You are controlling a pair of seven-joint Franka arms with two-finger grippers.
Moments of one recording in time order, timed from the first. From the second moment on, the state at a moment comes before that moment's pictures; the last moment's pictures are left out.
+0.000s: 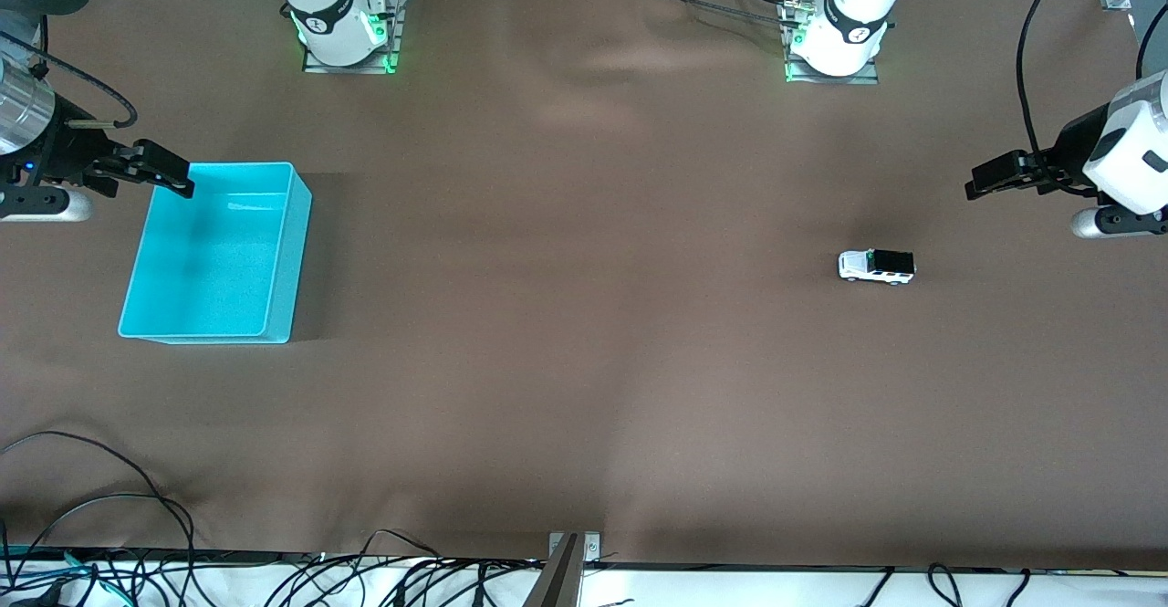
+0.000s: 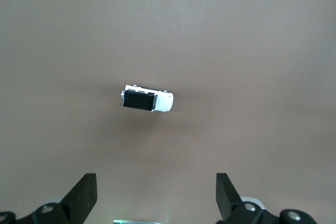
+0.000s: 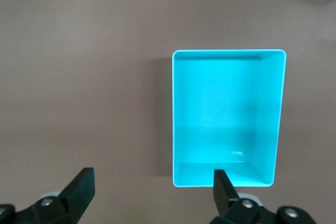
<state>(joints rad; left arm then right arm) -0.04 0.07 0.07 -1.60 -0.08 1.51 -0.09 -0.01 0.04 0.03 -1.64 0.00 1.64 0.02</state>
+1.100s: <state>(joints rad) -0.04 0.06 0.03 -1.60 -0.01 1.51 -0.09 -0.01 0.03 0.03 -1.64 0.03 1.61 0.03</state>
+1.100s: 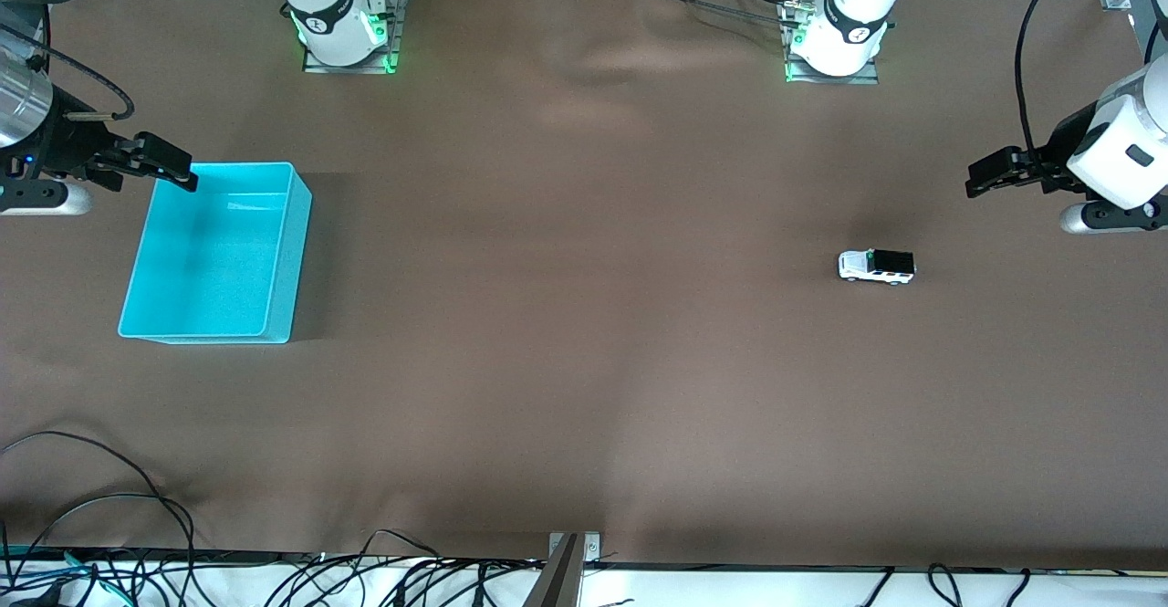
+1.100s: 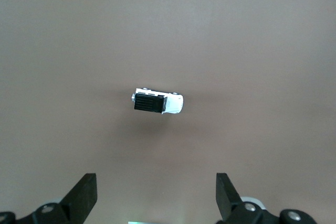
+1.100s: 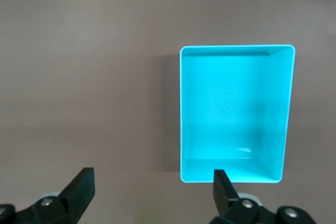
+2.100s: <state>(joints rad) -0.04 0.19 0.03 -1.61 -0.01 1.49 -0.62 -0.01 0.03 0.03 -1.64 0.04 1.61 0.03</state>
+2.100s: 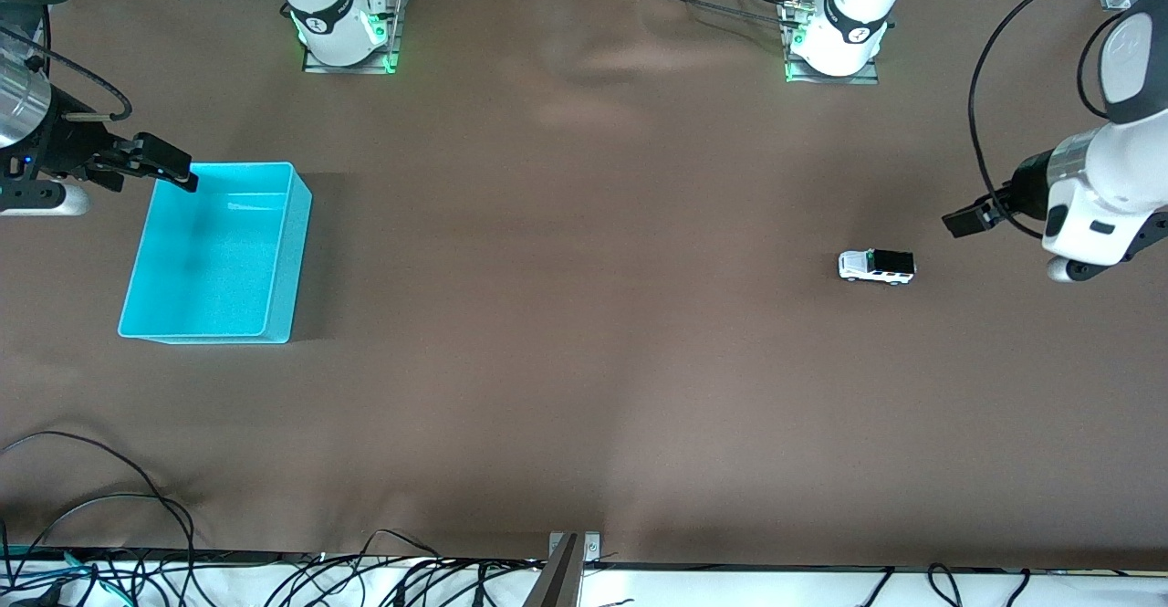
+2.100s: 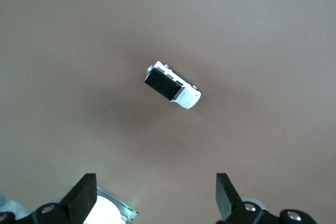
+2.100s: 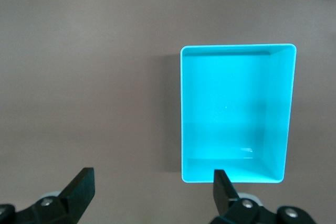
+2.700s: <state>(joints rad) -0.04 0.29 0.03 -1.77 -0.01 1.70 -1.32 -0.01 0.03 0.03 -1.64 0.04 1.62 0.03</state>
